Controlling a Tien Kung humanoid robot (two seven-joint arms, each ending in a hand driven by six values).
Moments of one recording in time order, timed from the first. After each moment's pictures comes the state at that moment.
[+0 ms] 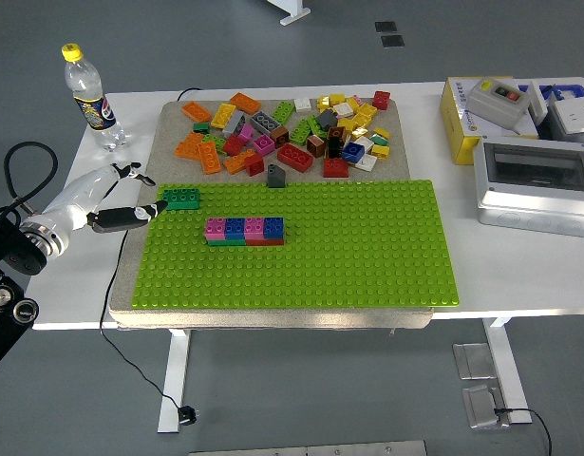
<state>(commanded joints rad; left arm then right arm) -0.40 0.50 -1.02 -1.41 1.74 -0.02 0.18 0.13 -0.15 0.42 0.18 -0.05 -0.20 -0.09</state>
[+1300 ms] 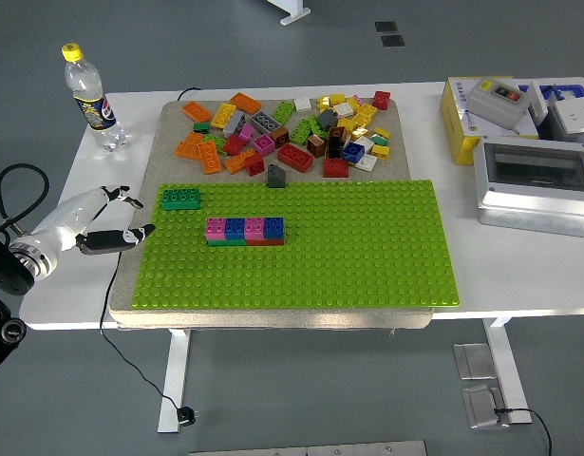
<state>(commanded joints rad) -0.33 0.56 -1.00 -1.41 1.75 -0.01 0.17 0.11 -0.11 0.49 0.18 -0.21 -0.23 -0.22</state>
